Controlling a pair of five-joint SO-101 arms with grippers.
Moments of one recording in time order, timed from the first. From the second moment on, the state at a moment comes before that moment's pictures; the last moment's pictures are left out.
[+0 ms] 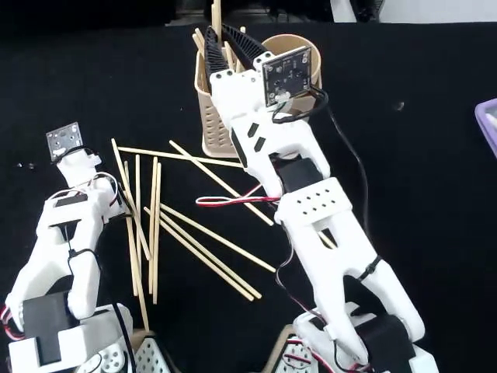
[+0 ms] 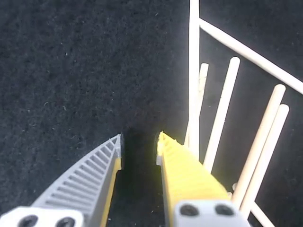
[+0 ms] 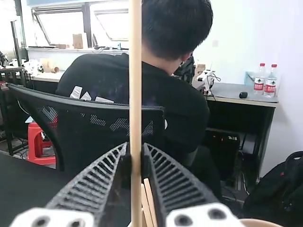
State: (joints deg) left arm -19.9 -15.3 57.2 23.4 6.4; right arm -22.5 -22.3 33.3 -8.5 1.7
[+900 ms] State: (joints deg) left arm -19.7 -15.3 58.1 23.3 6.4; right arm -22.5 -13.9 31.3 -9.0 1.7
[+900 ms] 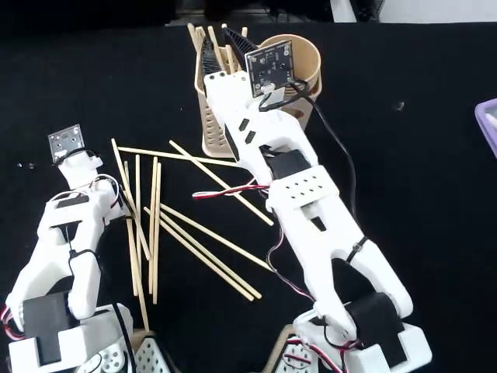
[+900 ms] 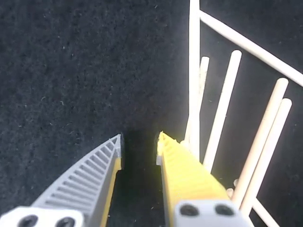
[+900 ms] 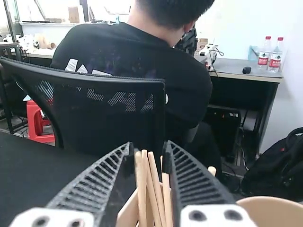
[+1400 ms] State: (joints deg) left arm -19.7 -15.3 58.1 23.3 6.4; right arm -27.1 -44.0 42.2 13.5 1.7
